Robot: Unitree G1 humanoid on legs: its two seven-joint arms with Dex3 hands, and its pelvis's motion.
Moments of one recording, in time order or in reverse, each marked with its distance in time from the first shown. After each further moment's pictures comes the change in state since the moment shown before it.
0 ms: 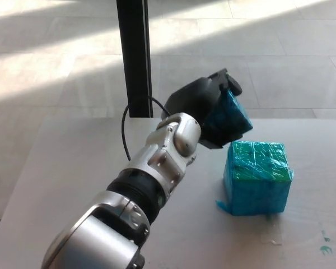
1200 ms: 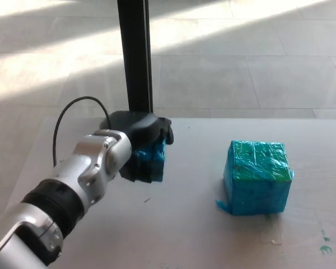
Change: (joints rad) left_arm 0.178 0.438 -0.527 -0.281 0.133 -0.023 -0.309; right_arm 0.006 0.000 0.003 -0.003 -0.001 0.009 0.000
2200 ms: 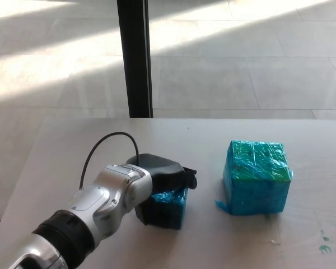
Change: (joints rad) left_arm 0.106 -0.064 0.020 -0.124 0.082 0.014 -0.239; right_arm -0.023 0.000 -0.001 0.011 0.000 0.011 -0.003
